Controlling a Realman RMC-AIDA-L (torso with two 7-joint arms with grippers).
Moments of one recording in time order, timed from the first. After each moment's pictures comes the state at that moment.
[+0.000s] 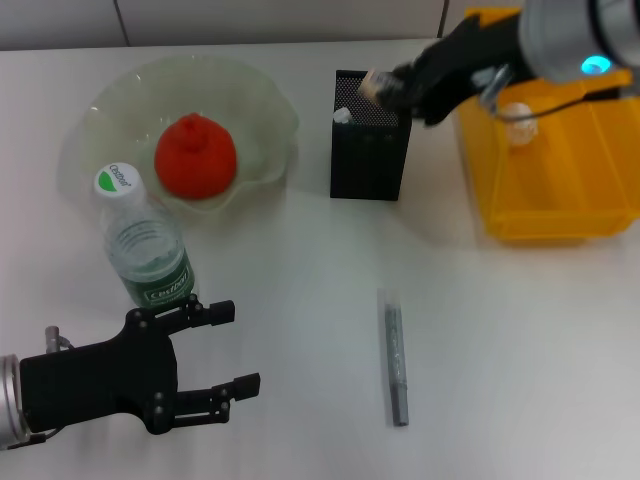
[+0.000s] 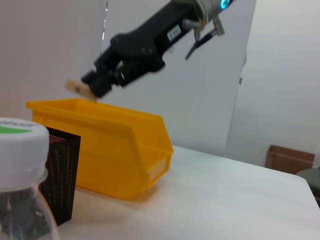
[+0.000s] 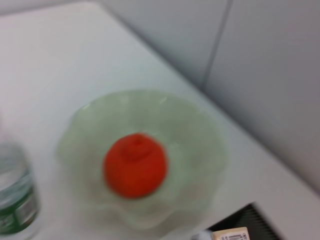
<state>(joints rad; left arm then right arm) -0.21 -2.05 1.07 0.59 1.65 1.65 -1.01 0.59 2.08 -1.45 -1.62 -2.49 -1.33 2.54</state>
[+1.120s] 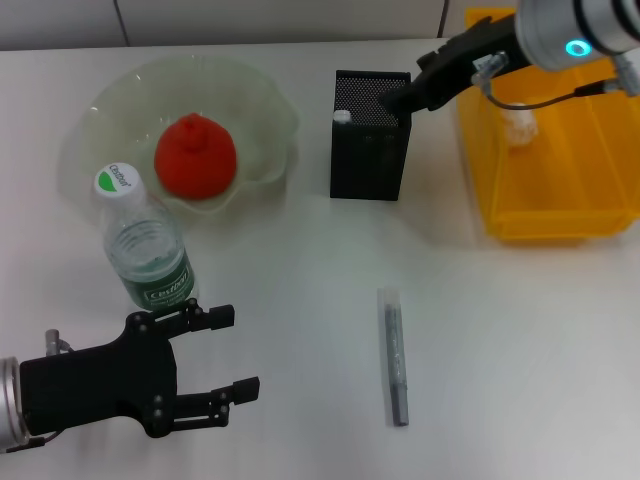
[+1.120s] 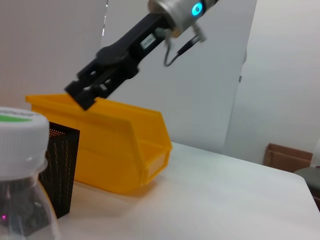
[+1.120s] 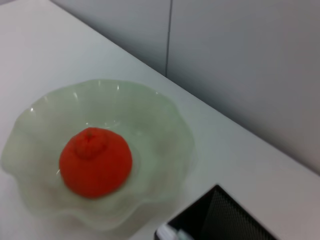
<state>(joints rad) -0.21 -2.05 1.07 0.59 1.66 1.65 -1.03 0.70 2.08 -1.39 -1.39 -2.53 -1.27 2.61</state>
